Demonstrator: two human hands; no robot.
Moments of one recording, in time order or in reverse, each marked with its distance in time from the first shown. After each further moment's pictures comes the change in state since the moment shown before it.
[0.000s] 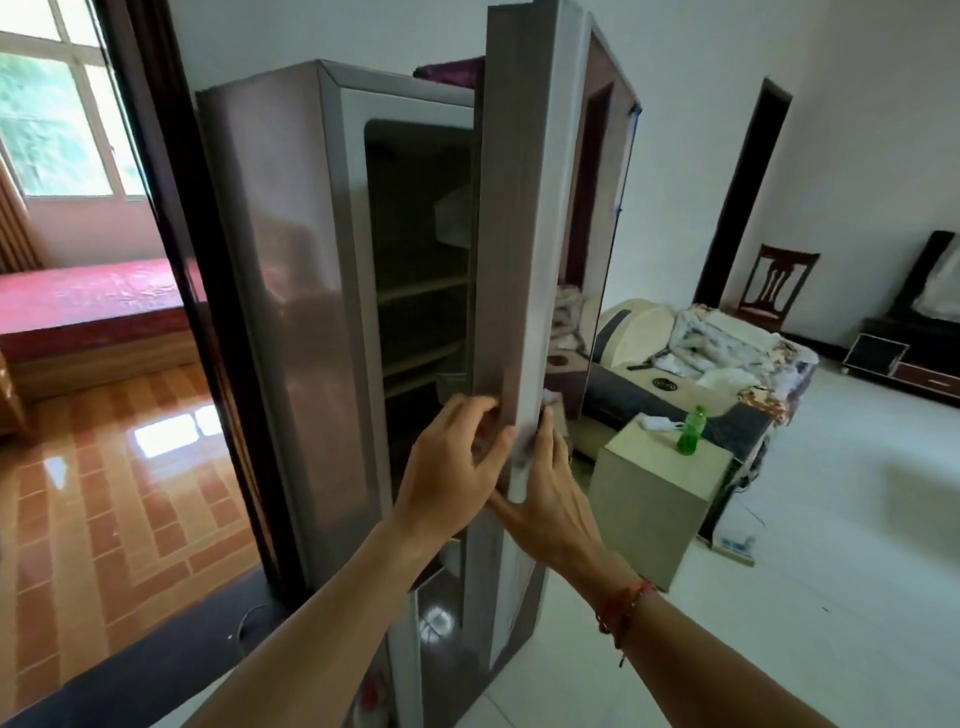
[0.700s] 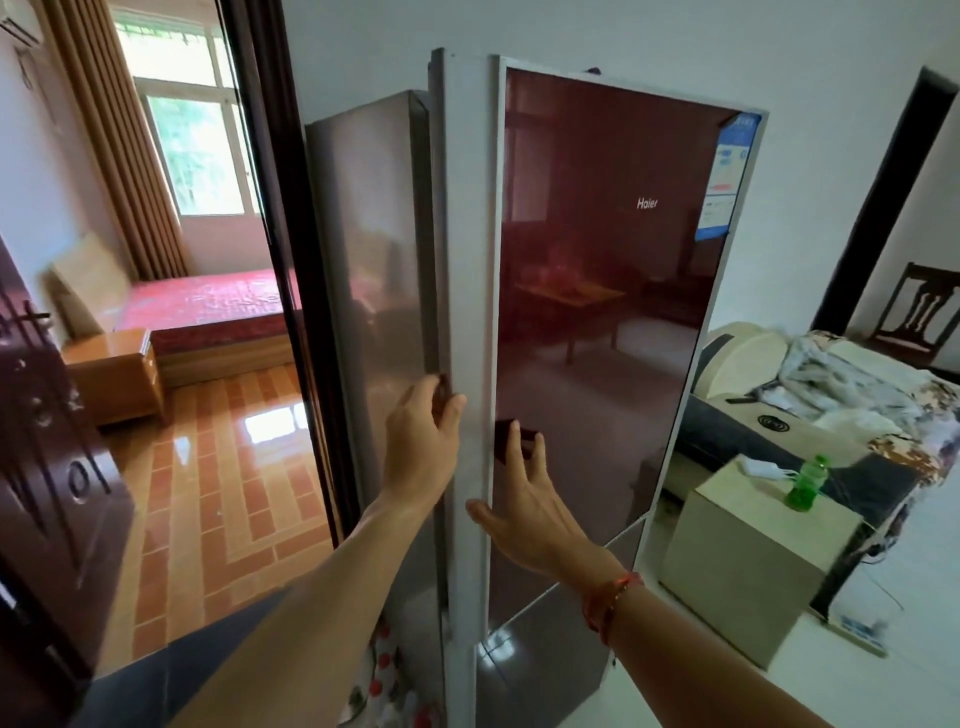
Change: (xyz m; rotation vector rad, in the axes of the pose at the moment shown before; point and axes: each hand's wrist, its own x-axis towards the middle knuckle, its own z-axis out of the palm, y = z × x) left_hand 0.052 -0.076 -0.053 0.208 0.309 -0.433; right_hand 0.080 -0.036 0.058 0.003 -0.402 -0.079
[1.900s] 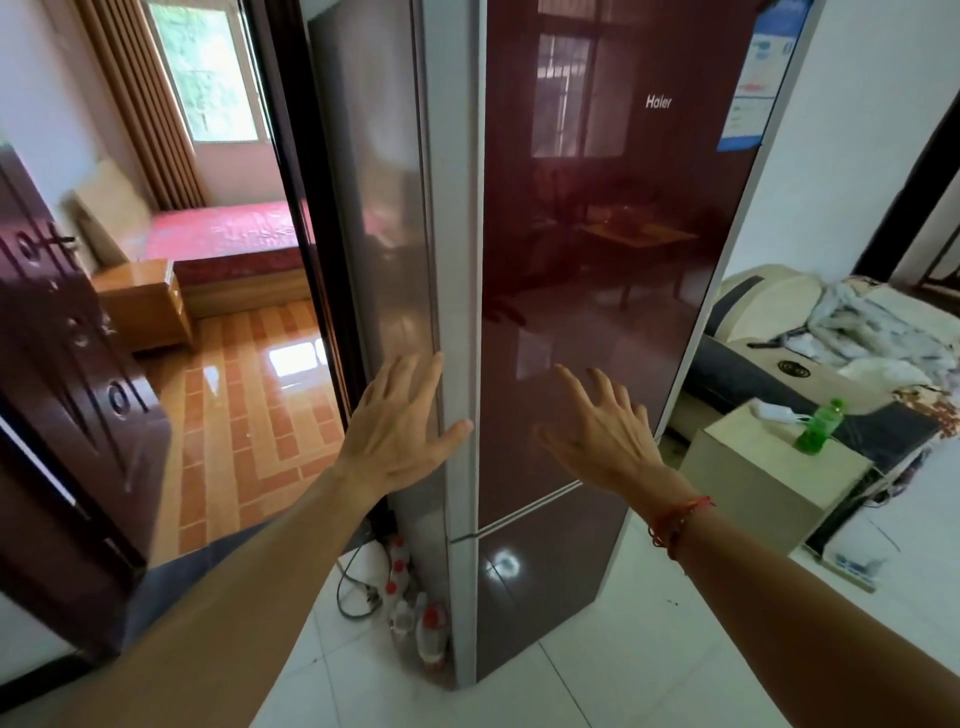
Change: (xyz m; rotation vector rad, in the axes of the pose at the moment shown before) left_hand -0.060 -0.049 -0.035 0.708 -0.451 0.213; right_hand -0.037 0.048 -0.044 -0.413 0.159 0.025
